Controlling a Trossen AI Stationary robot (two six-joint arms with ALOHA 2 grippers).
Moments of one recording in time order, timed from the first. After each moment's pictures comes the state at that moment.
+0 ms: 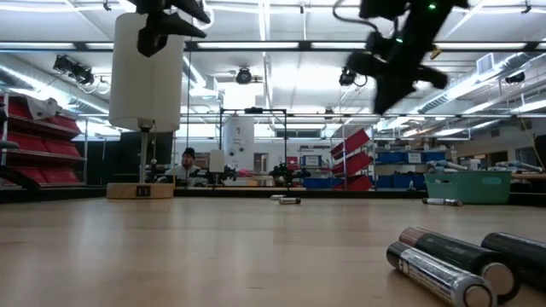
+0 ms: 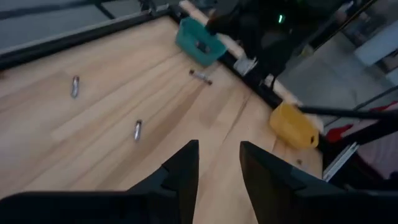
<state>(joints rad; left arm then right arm) 0.12 0.94 0.96 -0.46 -0.10 -0.66 -0.21 1.30 1.03 -0.84 0.63 0.91</state>
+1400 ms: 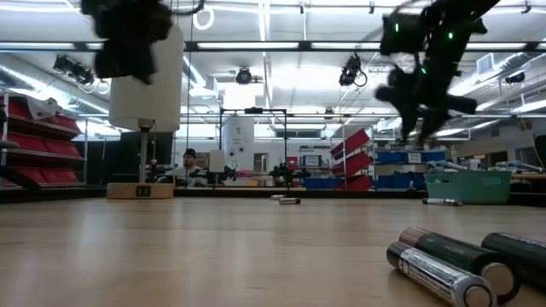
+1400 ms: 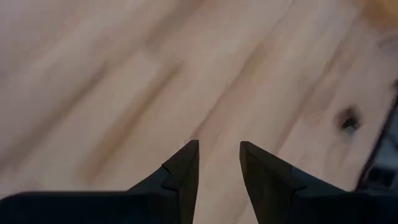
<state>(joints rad) 0.05 1.01 0.96 -0.93 0.02 -0.73 -0.37 1.19 0.83 -0.78 0.37 0.83</state>
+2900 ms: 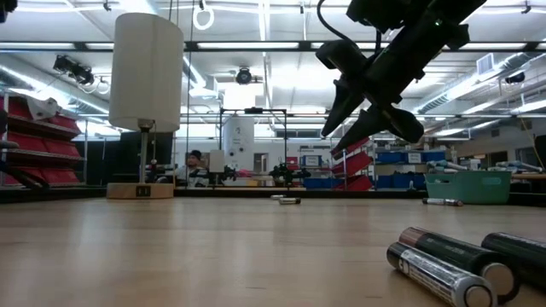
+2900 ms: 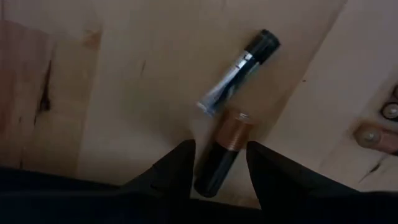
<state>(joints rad) -0.87 1.07 0.42 -0.76 0.15 -1.26 0.04 1.48 0.83 -0.18 0.27 1.14</state>
